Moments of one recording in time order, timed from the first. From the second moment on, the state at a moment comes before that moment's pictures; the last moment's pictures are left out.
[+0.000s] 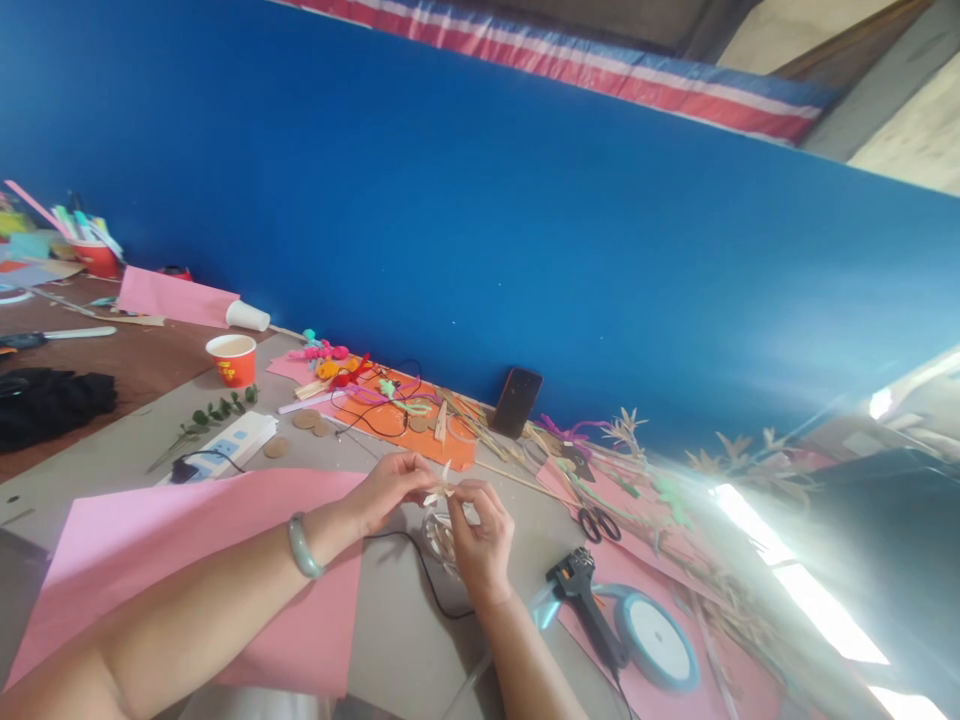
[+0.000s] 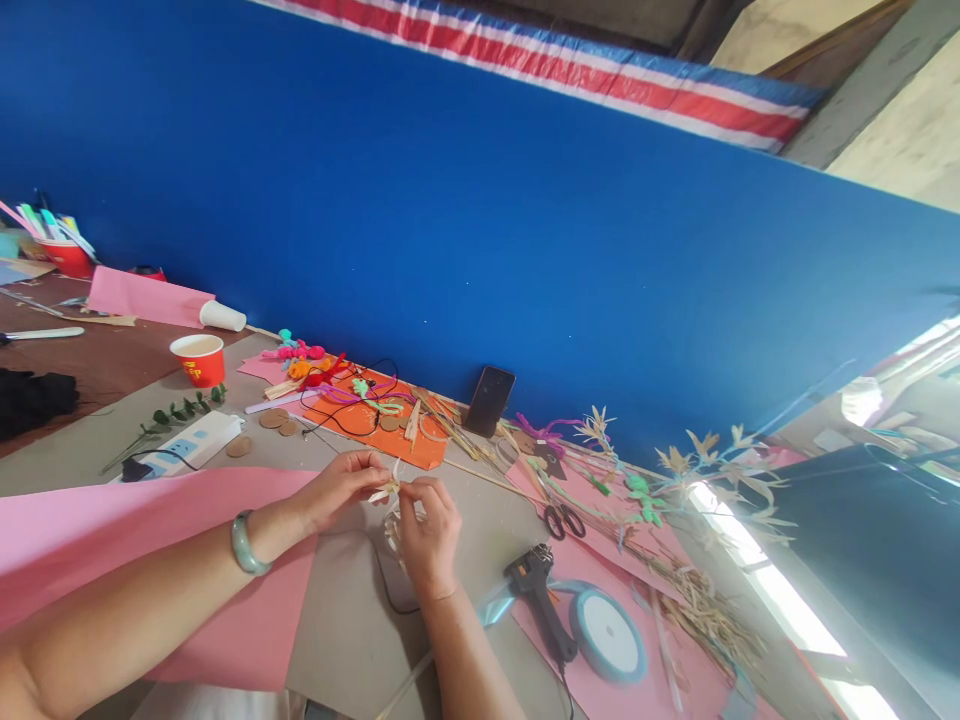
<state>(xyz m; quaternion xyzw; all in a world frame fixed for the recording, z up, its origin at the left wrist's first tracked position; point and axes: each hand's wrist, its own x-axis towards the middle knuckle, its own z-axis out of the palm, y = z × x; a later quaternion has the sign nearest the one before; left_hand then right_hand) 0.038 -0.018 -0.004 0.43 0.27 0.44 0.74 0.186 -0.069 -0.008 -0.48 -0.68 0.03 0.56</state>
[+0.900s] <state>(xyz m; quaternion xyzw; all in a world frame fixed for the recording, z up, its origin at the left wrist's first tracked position) 0.039 -0.017 -0.011 0.58 0.24 0.44 0.64 0.191 -0.065 -0.014 -0.51 -0.63 0.14 0.57</state>
